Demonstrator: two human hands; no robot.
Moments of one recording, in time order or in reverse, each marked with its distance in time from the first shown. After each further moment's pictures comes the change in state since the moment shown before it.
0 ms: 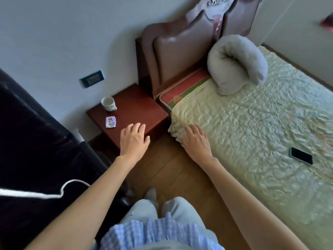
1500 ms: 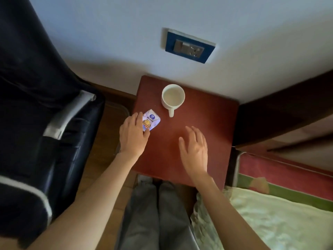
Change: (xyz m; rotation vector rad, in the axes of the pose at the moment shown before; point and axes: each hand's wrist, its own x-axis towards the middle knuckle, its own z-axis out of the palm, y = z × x) left_hand 0.217 -0.215 0.261 -0.215 0.032 -1.128; right_hand 0.422 -0.117 0.287 0.201 -0.250 -0.678
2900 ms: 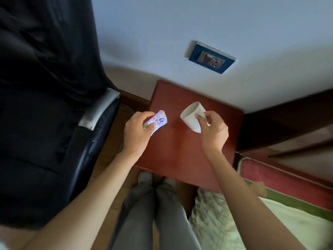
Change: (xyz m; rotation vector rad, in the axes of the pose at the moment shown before) left_hand -0.026 -0.025 -0.071 -0.724 0.206 -0.051; right_hand 0.046 -0.066 -0.039 0.153 0.176 0.236
